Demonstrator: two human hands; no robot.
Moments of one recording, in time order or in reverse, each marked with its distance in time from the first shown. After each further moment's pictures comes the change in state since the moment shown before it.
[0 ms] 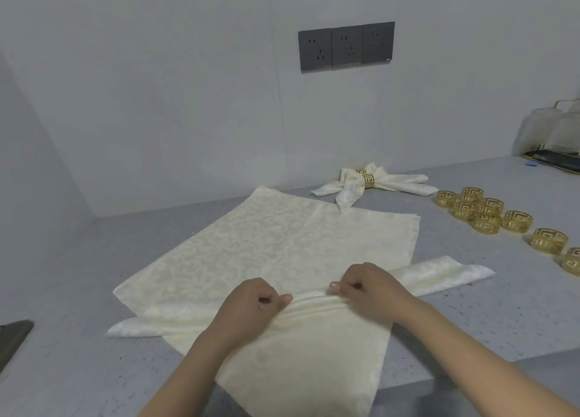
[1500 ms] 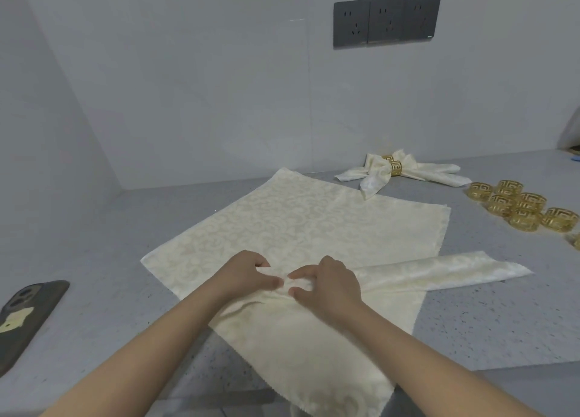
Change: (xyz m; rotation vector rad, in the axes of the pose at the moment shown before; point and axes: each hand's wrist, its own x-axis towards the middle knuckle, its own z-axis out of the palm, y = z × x) left_hand 0.009 -0.020 -0.042 -0.107 -0.151 -0.259; right_hand 0.020 -0.077 0.072 -0.072 0.049 0.096
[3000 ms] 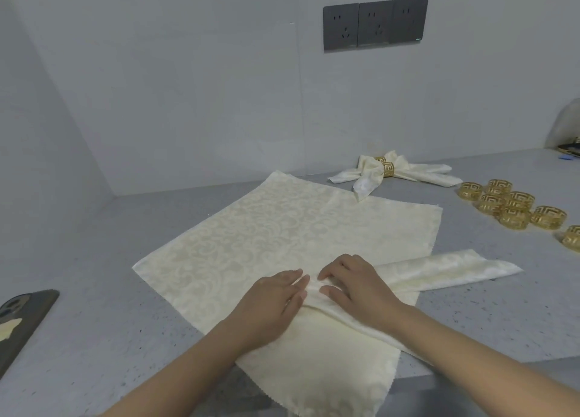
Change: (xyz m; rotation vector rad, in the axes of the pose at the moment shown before) left_hand -0.010 0.000 0.059 0.455 0.035 0.507; right_hand -0.005 0.066 -0.023 -0.066 0.066 -0.316
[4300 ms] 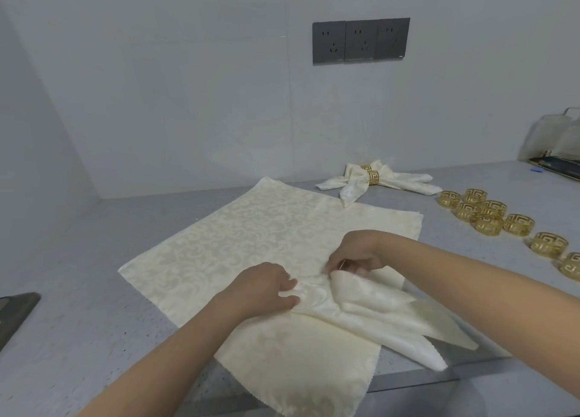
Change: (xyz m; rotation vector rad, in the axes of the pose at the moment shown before) left_hand 0.030 0.009 -0.026 0.075 -0.195 -0.138; right_hand 0.059 -0.002 -0.078 0.453 -0.586 0.782
